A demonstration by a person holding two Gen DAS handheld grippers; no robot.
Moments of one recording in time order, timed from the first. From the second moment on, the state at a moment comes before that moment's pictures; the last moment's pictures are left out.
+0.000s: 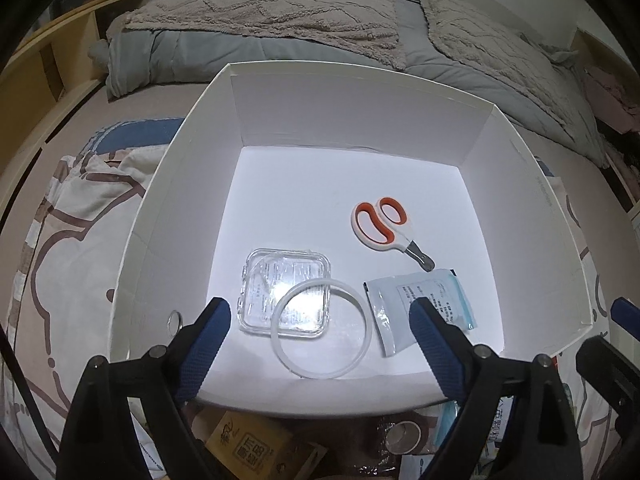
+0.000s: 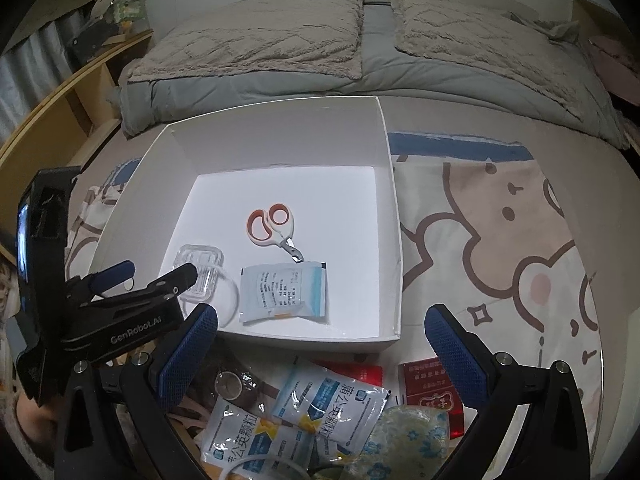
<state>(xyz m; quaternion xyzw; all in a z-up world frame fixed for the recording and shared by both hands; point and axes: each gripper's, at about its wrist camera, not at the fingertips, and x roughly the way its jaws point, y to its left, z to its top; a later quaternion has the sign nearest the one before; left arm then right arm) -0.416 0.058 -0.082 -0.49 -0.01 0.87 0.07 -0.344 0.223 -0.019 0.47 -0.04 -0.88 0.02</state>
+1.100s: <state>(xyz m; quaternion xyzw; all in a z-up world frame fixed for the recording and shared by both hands) -0.367 0.028 -0.015 -0.43 -0.01 0.90 0.06 -0.317 0.216 0.023 0.42 -0.05 -0.91 0.01</state>
